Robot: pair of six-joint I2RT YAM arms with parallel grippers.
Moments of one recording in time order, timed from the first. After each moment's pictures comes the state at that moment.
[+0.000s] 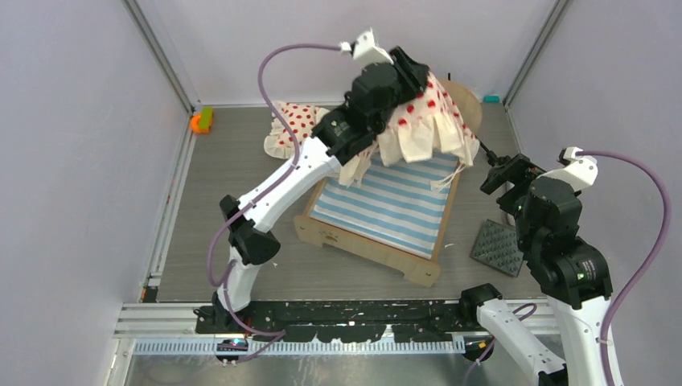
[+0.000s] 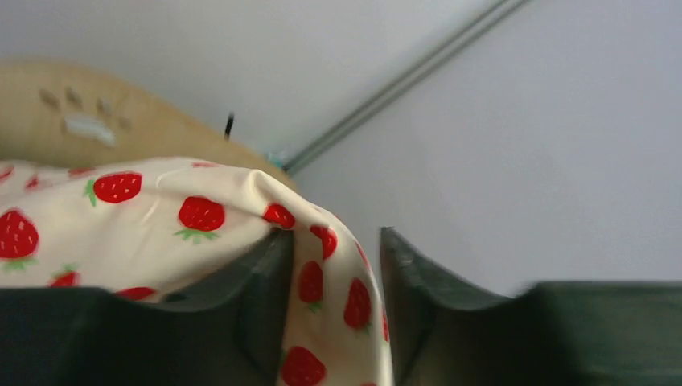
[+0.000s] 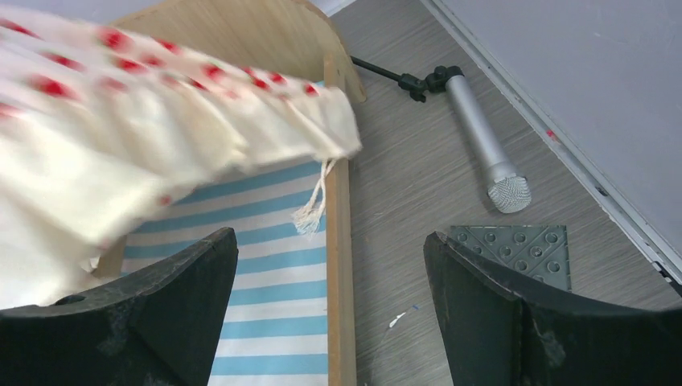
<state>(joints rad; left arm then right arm) -0.91 2.08 2.48 -0.32 -0.49 -0.81 0.27 0.66 1.24 -0.92 0.54 0.54</state>
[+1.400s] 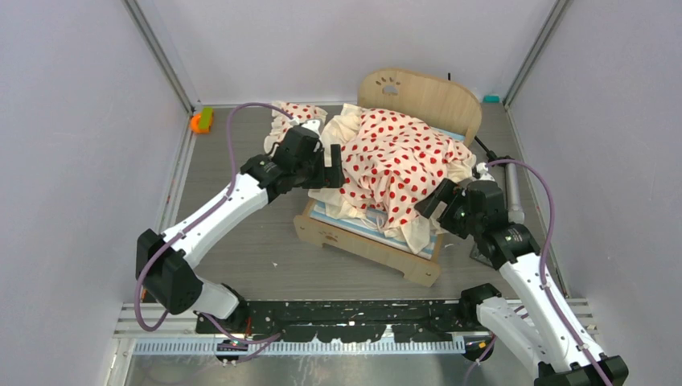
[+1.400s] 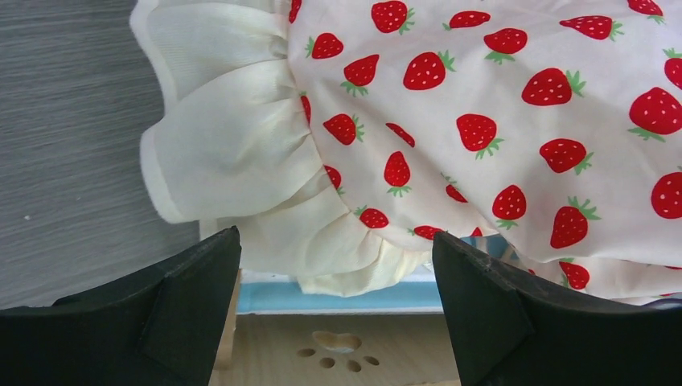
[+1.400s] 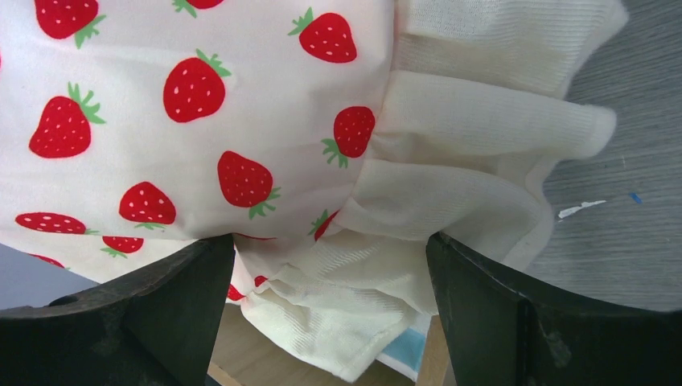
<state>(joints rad) -0.65 1.44 1.32 -0.63 -0.07 -0.53 0.27 0.72 0.73 -0.67 -0.07 0.74</state>
